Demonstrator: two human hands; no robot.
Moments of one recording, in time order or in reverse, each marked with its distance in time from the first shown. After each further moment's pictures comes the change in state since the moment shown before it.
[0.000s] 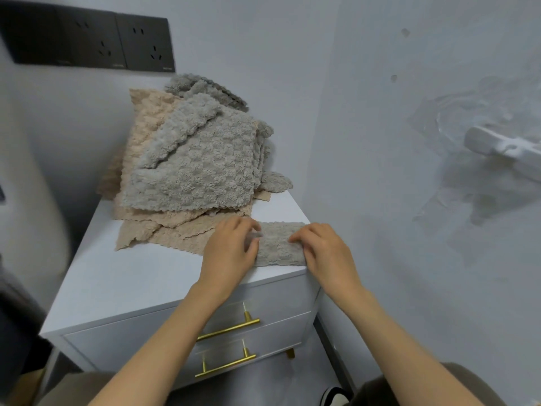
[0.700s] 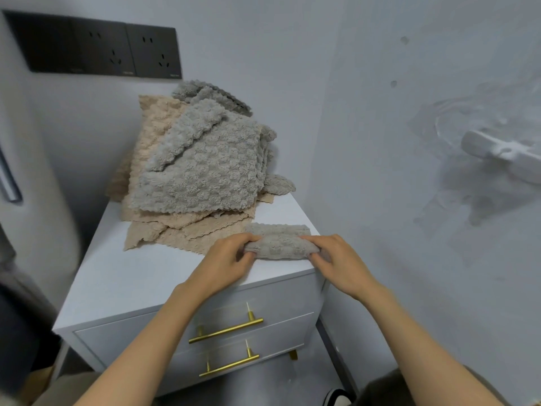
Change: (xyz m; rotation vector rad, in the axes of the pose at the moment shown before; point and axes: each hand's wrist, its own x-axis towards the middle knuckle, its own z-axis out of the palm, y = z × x) left_hand -0.007 -0.020 -0.015 -0.230 -0.288 -0.013; right_hand -0.005 0.021 -0.017 0.179 -0.387 0.199
